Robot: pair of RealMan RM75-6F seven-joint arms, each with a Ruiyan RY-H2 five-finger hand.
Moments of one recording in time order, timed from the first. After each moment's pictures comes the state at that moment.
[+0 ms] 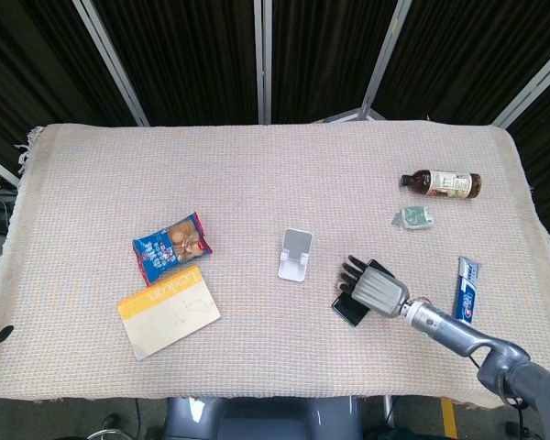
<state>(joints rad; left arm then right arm) -0.03 -1.09 -0.06 -1.59 1.36 1.46 0.05 0.69 -1.55 -0.11 -0.83 -2.02 1.08 -0.02</state>
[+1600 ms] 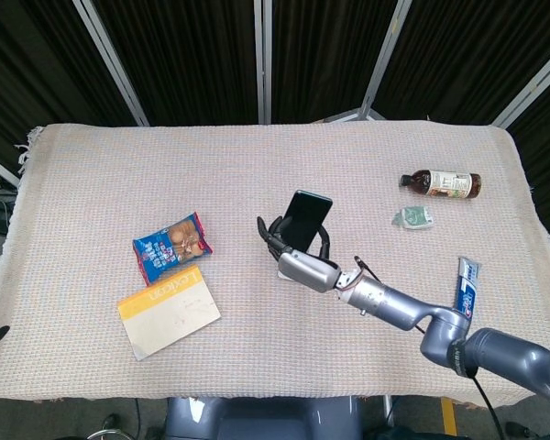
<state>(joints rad) -0.03 -1.06 -0.06 -1.59 1.36 1.44 -0.04 0.92 -1.43 0.19 -1.33 -1.95 0.96 -1.33</state>
